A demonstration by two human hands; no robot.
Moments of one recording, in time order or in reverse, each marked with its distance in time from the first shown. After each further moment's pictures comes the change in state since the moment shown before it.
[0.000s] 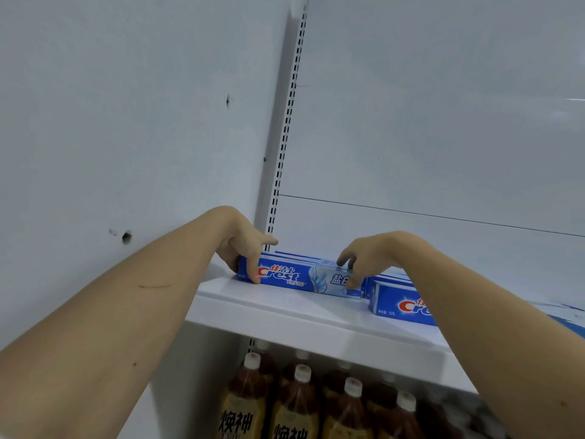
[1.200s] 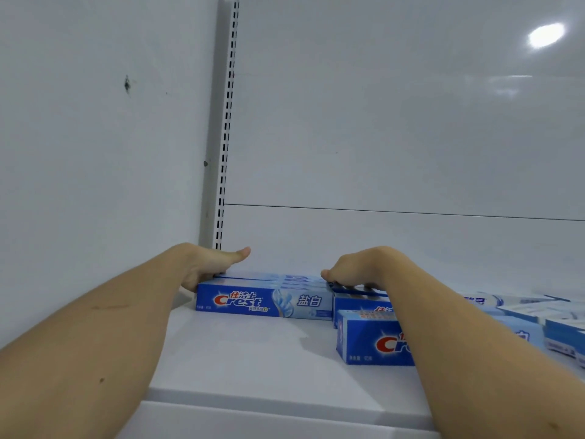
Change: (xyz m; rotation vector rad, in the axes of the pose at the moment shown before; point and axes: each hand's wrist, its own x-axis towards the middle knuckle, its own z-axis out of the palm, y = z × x) left_hand 0.133 0.008 -0.012 -0.353 0.085 -0.119; right_hand 0.035 0.048 0.010 0.359 -0.007 0.209
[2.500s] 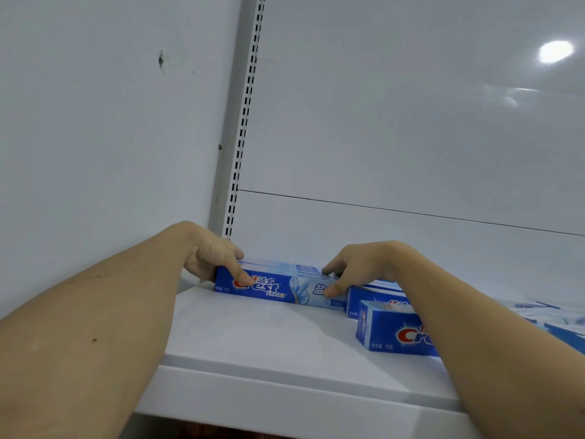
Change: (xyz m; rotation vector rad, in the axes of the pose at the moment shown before) left_hand -0.014 -0.017 -0.014 0.024 -0.319 0.224; right_hand 0.015 -0.006 0.002 -0.113 -0.009 -0.114
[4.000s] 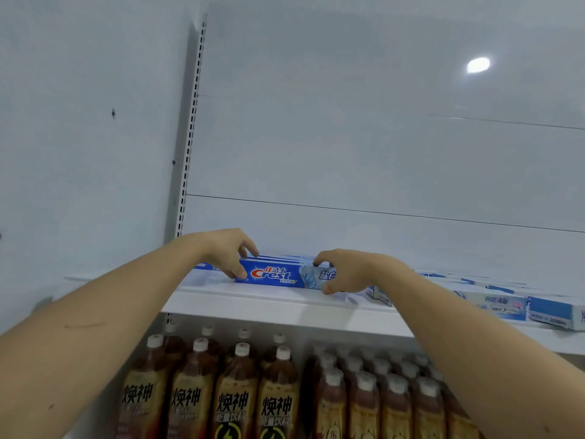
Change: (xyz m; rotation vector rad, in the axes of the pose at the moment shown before) left_hand -0.097 0.097 0.209 0.764 0.331 0.186; right_hand -0.199 0.128 0.030 -0.064 0.210 -0.056
